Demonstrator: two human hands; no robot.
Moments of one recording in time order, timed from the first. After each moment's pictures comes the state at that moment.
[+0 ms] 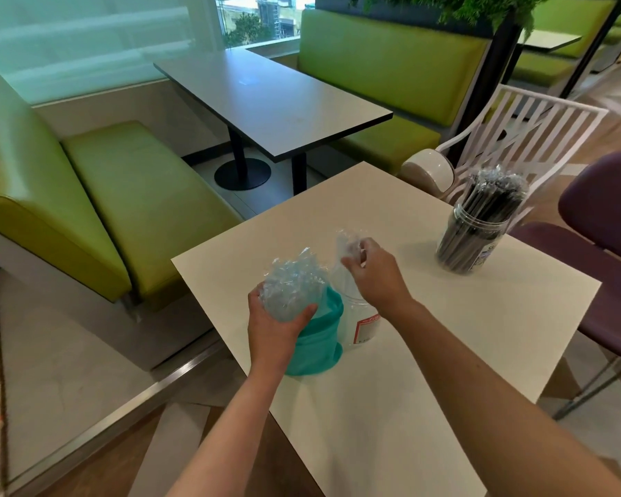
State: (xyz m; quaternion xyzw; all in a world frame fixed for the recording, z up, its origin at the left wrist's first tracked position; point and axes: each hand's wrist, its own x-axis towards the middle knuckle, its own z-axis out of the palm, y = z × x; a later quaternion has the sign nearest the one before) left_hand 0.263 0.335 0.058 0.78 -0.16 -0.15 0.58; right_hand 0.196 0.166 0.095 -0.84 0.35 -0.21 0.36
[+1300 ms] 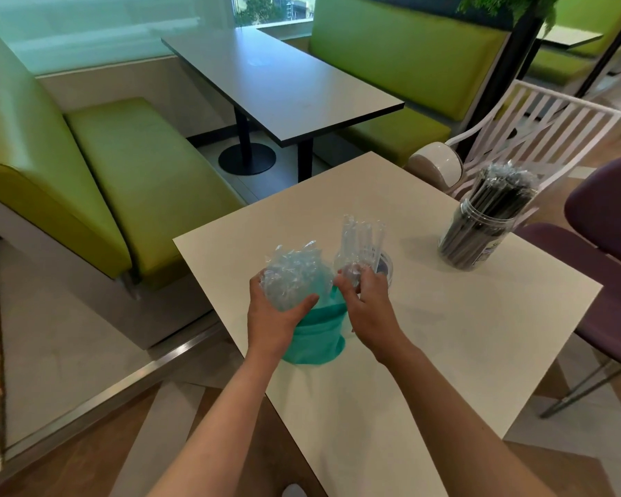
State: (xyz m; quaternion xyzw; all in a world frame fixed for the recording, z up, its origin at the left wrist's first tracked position) left_hand 0.263 0.342 0.049 0.77 -0.17 -0.15 0.60; right_hand 0.168 0.217 0.059 -0.77 0.34 -0.21 0.50
